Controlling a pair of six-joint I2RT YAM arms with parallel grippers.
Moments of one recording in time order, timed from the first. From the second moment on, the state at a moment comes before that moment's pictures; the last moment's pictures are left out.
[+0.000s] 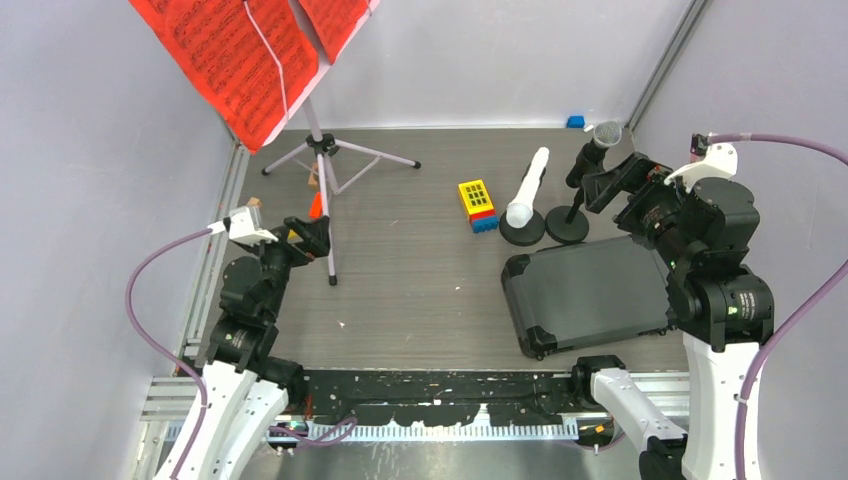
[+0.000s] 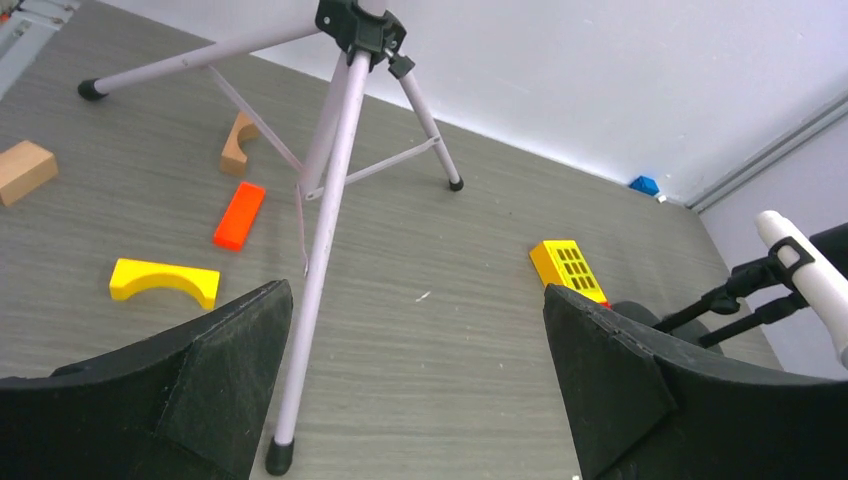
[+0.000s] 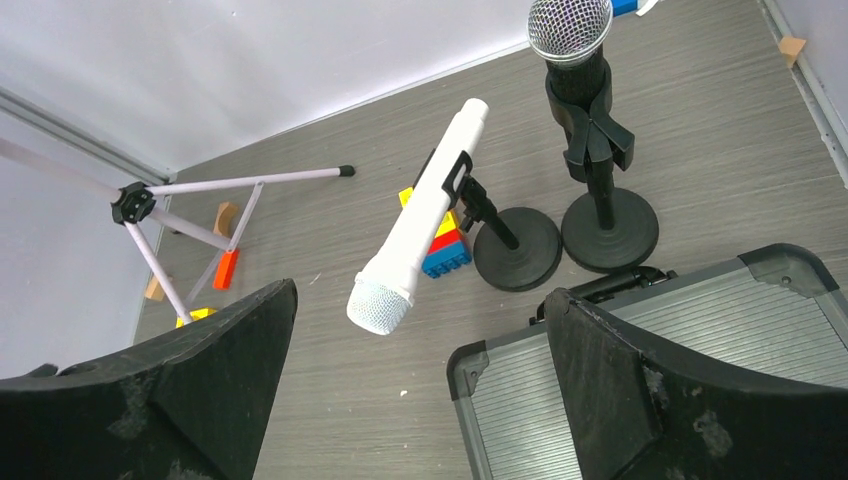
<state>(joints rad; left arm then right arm) -0.26 0.46 0.57 -0.14 -0.17 -0.46 0.05 0.85 1.49 -0.89 -0.01 0.44</state>
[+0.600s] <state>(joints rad) -0.08 0.80 0.50 0.33 -0.03 -0.49 0.05 0.82 1.48 -0.91 -0.07 0.44</state>
